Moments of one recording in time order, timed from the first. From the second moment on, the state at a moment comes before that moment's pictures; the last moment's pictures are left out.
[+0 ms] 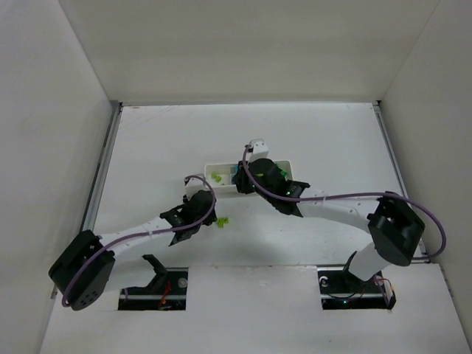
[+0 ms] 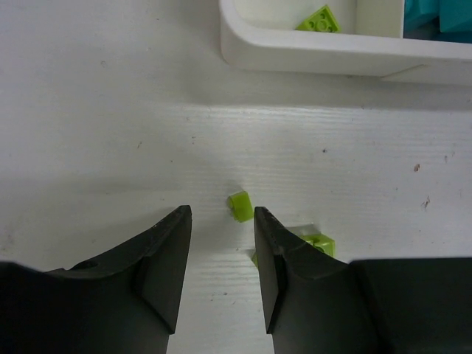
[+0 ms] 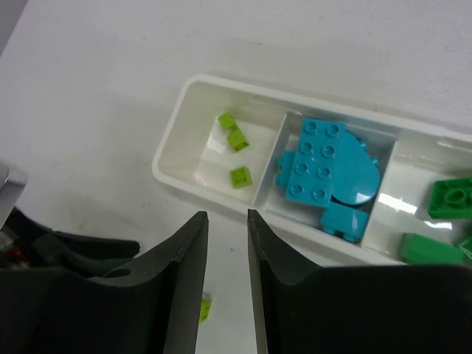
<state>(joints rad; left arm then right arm) -0.78 1.12 0.41 -0.13 -0.43 -0.74 0.93 1.59 1.02 0.12 0.31 0.48</state>
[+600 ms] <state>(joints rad) -0.87 1.31 0.50 -0.11 -0.58 -0.75 0.96 1.40 0.77 0.19 0.32 0.54</state>
